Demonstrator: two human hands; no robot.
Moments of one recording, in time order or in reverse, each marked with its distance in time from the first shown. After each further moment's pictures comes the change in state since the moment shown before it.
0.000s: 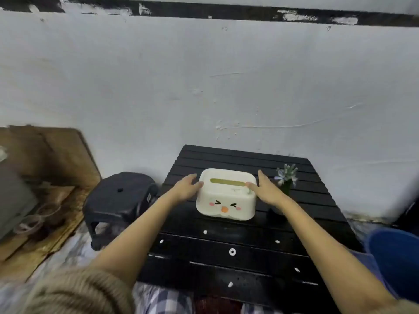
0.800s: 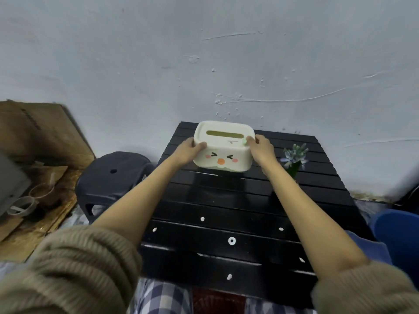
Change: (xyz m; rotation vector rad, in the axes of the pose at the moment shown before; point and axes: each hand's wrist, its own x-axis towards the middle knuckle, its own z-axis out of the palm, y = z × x) left_hand 0.041 0.026 -0.011 -0.167 0.073 0.032; right_hand 0.054 -0.031 0.001 0.327 0.380 0.006
